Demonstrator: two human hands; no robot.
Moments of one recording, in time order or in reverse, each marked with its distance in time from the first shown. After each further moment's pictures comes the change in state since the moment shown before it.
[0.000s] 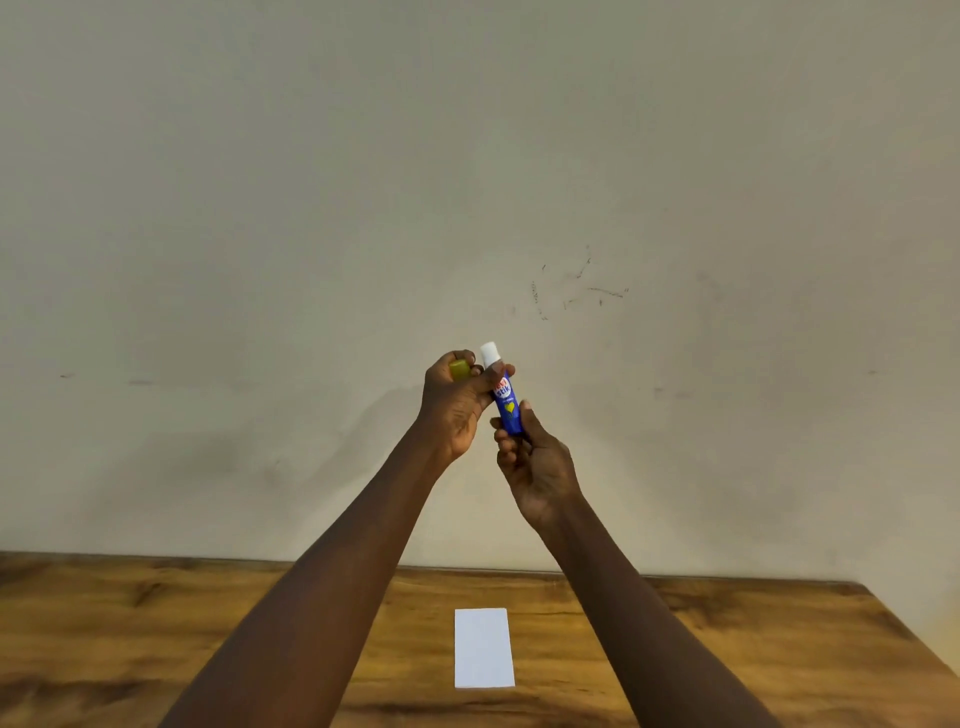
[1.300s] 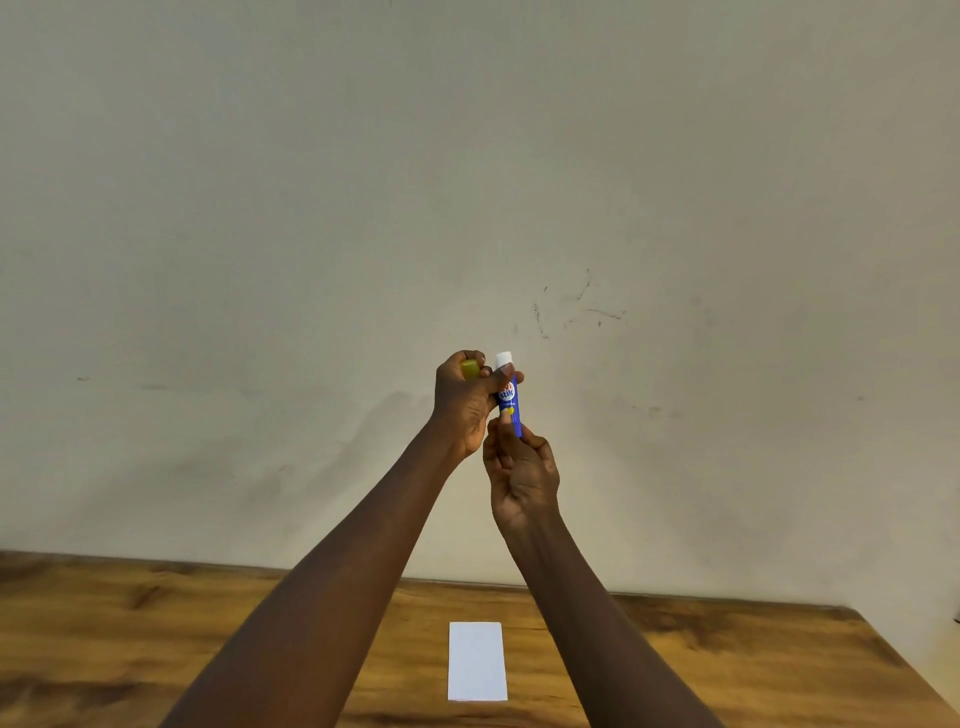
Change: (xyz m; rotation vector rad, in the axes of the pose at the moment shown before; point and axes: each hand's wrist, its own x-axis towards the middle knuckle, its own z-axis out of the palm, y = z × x) left_hand -0.003 0.011 0.012 0.093 0.034 0.077; right_hand -0.014 0.010 0.023 0.248 0.038 -0.121
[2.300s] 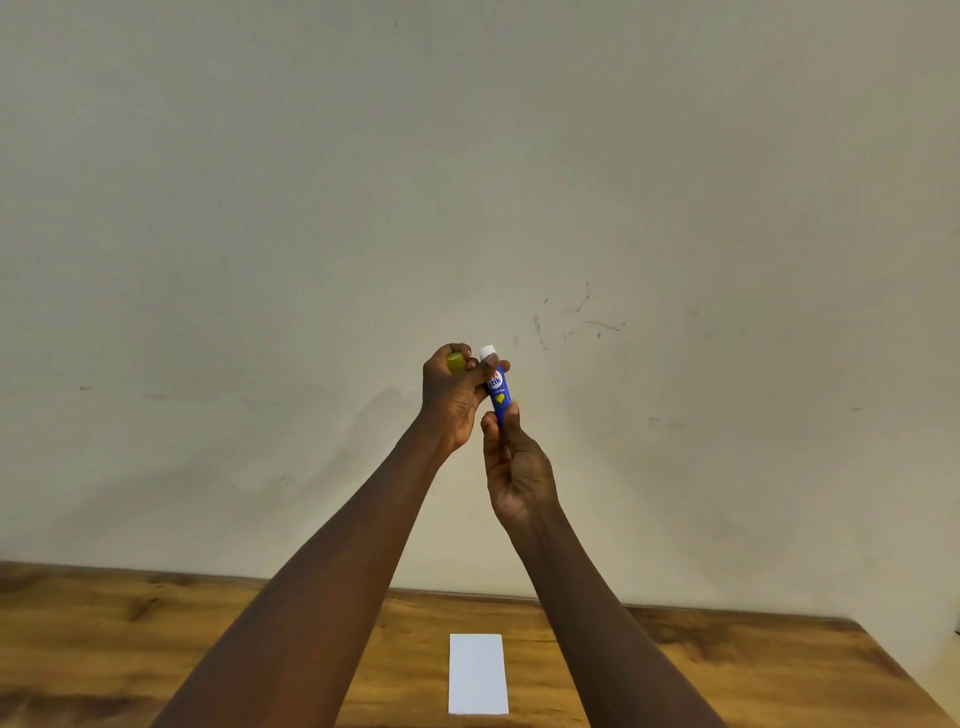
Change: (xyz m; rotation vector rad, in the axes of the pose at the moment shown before) left_hand 0.011 0.012 -0.008 -0.053 0.006 0.063; right_hand -0.001 -0.008 0.015 0.025 -0.057 0.116
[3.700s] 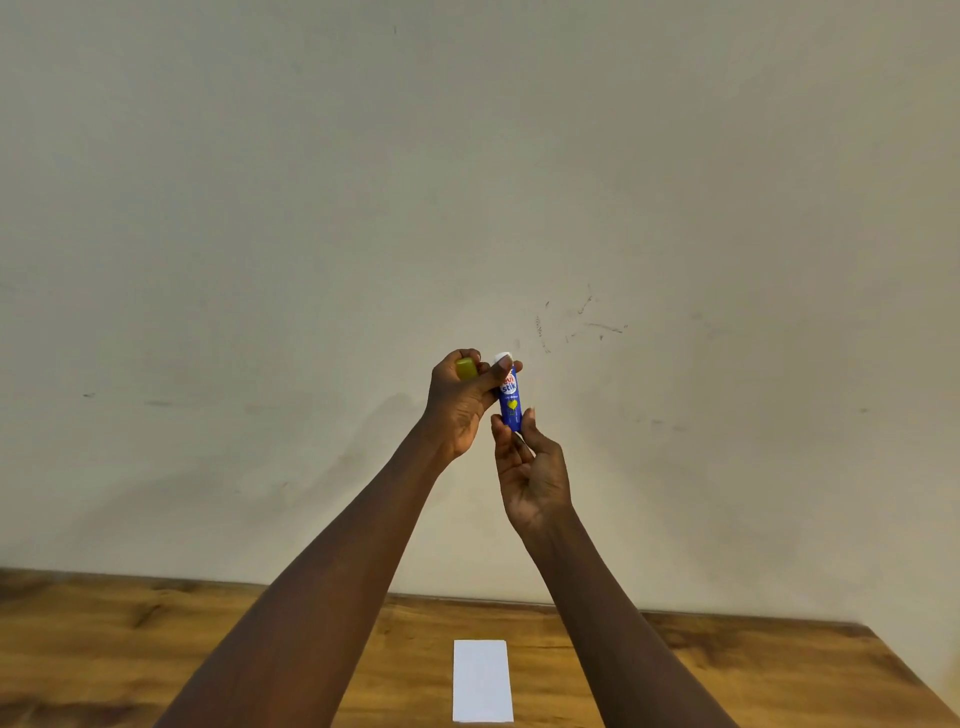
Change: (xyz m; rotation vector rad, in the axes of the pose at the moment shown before) left_hand -0.003 0.001 0.001 0.016 -0.080 -0.034; right_hand -0.002 -0.009 -0.003 0.048 -0.023 -0.016
